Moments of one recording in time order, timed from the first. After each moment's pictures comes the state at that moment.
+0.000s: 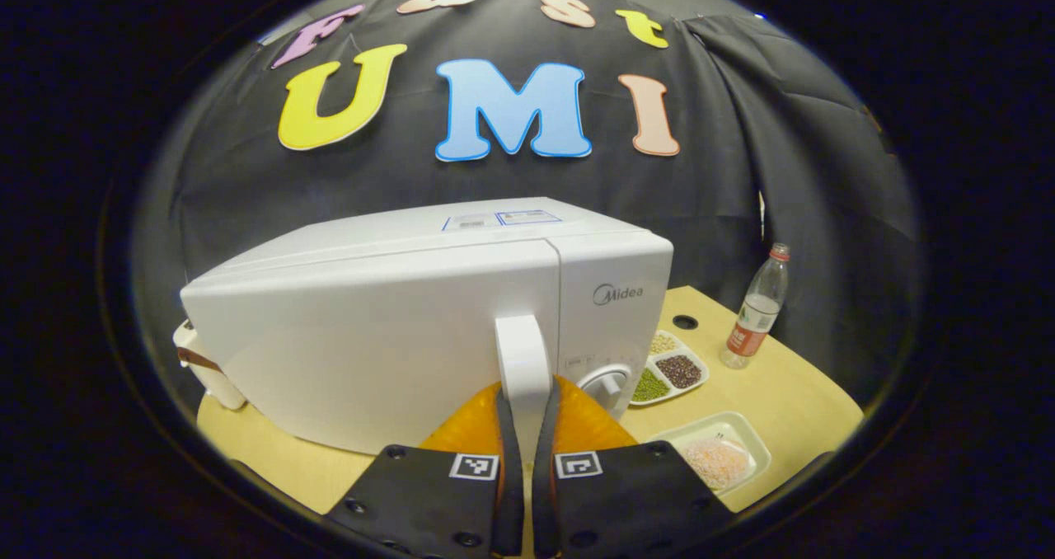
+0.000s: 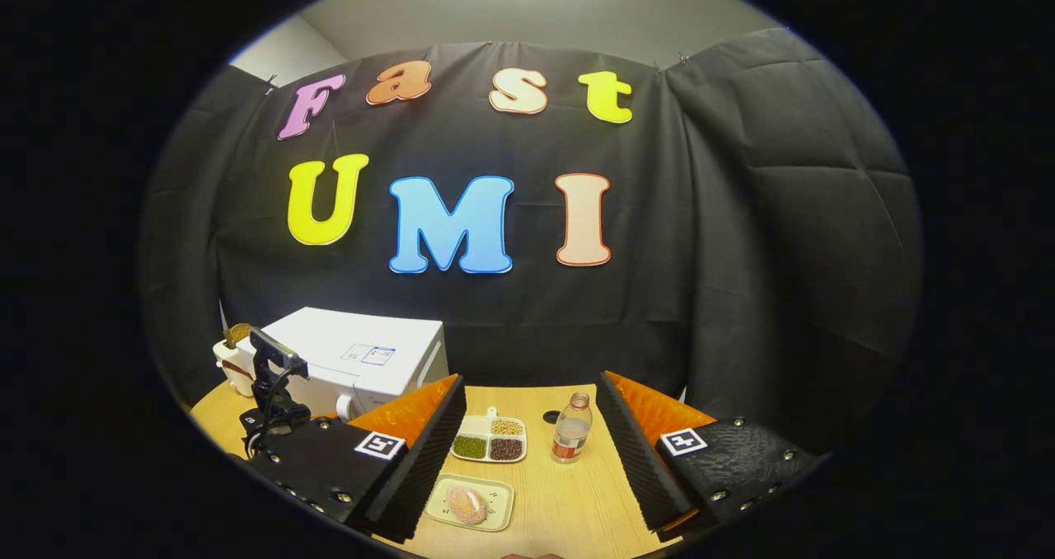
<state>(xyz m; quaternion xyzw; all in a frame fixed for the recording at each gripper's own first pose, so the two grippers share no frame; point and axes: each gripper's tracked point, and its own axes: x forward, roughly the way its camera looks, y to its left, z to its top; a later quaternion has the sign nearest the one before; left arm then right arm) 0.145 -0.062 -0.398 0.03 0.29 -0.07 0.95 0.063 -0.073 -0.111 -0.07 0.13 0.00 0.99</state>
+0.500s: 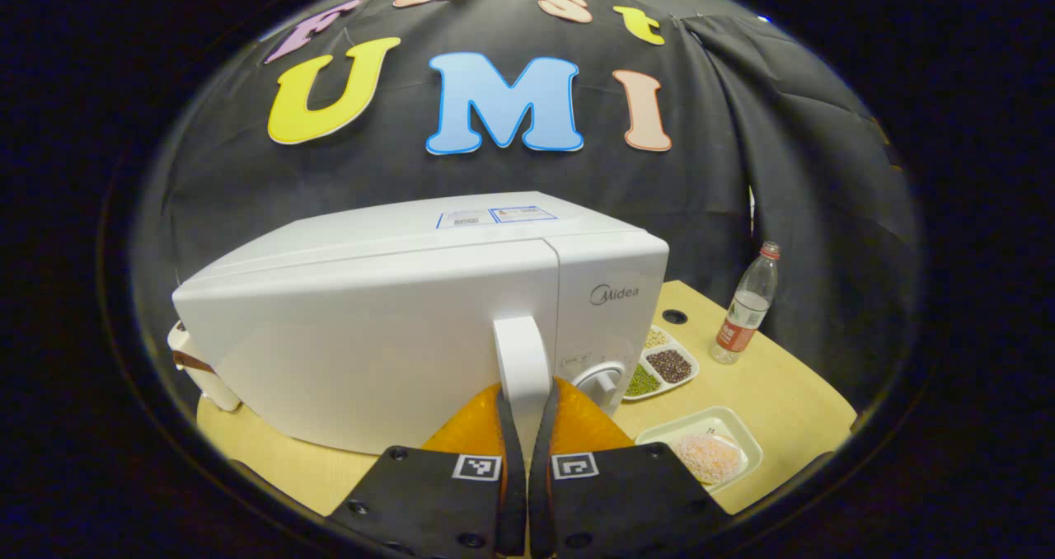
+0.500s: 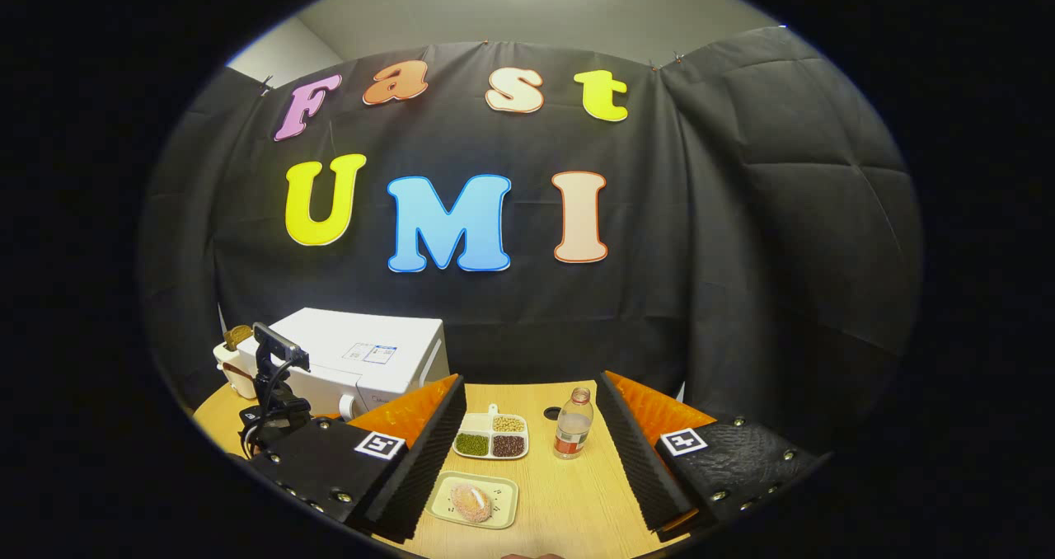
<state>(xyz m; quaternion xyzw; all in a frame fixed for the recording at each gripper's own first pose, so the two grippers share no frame) 0.141 -0.064 -0.395 0.03 0.31 -0.09 0.95 0.055 -0.072 -0.113 -0.05 0.14 -0.01 0.99</state>
